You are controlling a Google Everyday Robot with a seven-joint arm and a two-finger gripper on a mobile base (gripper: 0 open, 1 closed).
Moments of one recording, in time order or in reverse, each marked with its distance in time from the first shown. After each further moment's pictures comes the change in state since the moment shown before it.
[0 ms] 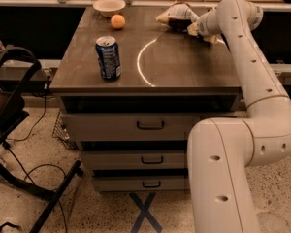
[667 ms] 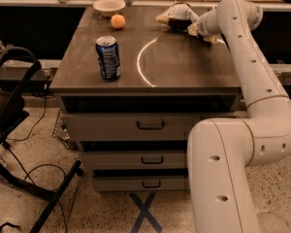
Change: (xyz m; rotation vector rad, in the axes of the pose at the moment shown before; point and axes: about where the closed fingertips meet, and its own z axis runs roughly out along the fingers) arm -0.001 0.000 -0.001 0.000 0.000 0.000
